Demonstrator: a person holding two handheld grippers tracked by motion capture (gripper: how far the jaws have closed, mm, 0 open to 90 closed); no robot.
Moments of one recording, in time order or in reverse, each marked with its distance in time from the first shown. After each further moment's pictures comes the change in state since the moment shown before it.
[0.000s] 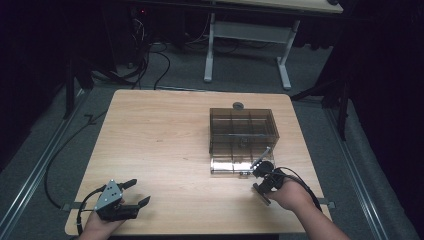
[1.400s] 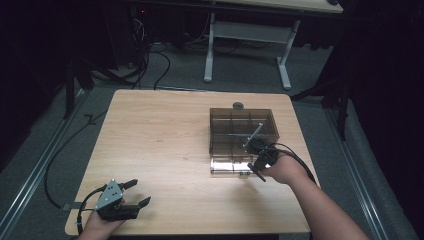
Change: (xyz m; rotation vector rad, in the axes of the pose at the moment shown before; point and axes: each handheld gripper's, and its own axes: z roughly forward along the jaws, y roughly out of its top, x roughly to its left) left arm 0.000 0.000 0.001 0.007 -0.013 0.001; right arm -0.021 0.057 -0.032 -0.016 -0.008 -0.082
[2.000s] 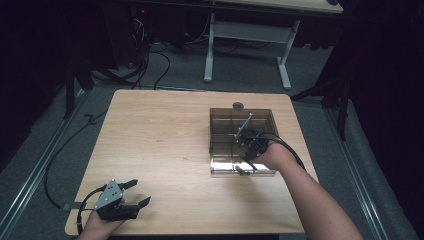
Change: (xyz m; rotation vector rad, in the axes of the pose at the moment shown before) left arm 0.000 0.000 0.000 0.000 -0.006 -0.004; right arm -0.012 0.040 0.007 -0.010 0.008 -0.038
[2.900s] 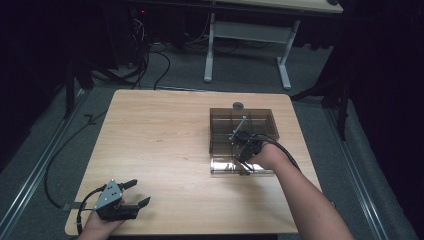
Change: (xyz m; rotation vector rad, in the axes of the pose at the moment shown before) left arm 0.000 0.000 -0.001 0.001 -0.003 -0.004; right arm -0.004 0.012 0.029 0.000 0.018 -0.090
